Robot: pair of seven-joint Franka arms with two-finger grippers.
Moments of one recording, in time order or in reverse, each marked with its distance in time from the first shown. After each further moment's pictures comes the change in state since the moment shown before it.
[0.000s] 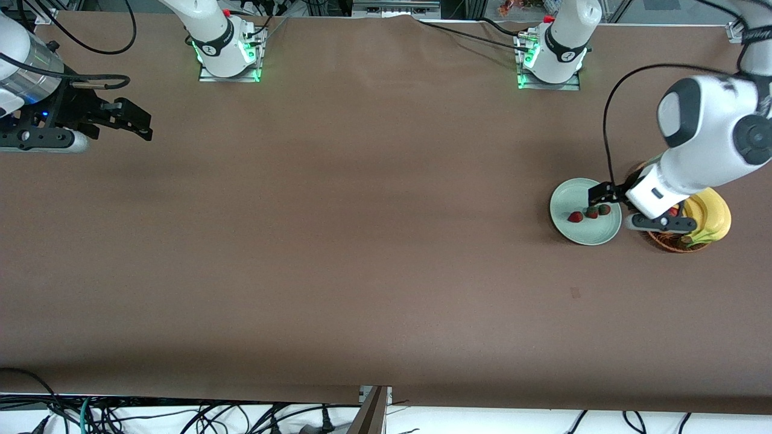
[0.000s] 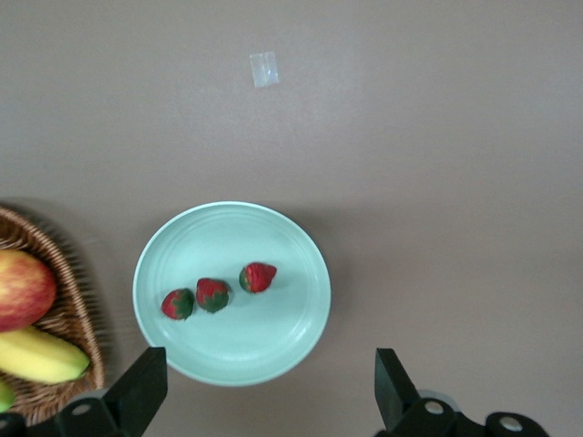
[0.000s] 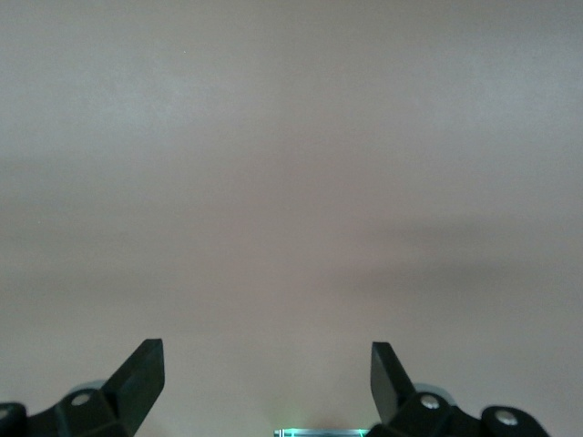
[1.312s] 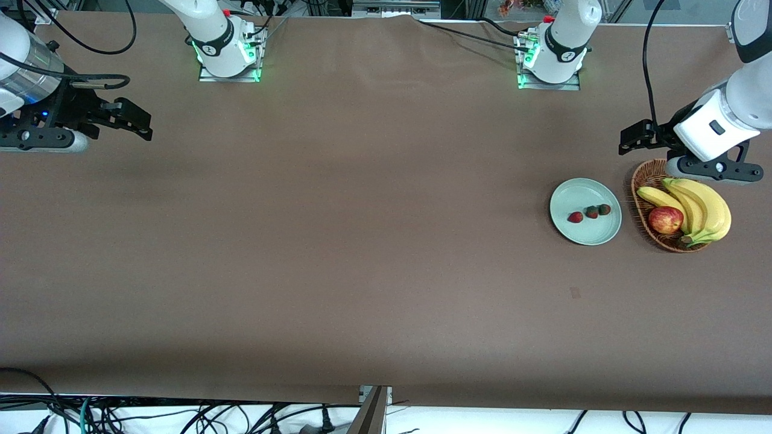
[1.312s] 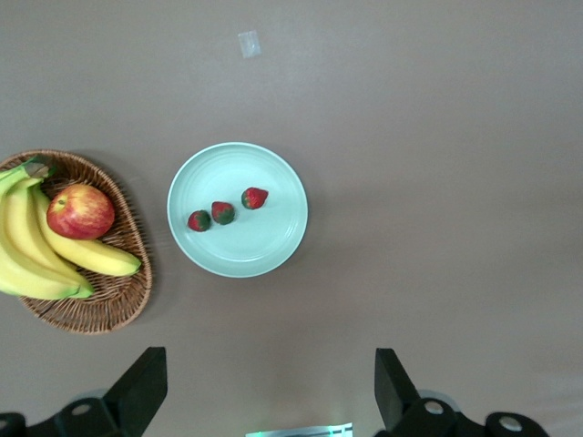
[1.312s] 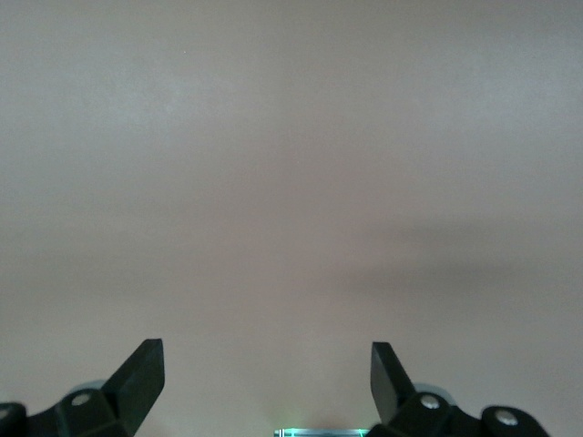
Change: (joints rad) left arm 0.078 -0.094 -0.125 0.267 0.062 -0.442 -0.027; right arm 0.000 0.000 0.000 0.000 0.000 0.000 0.000
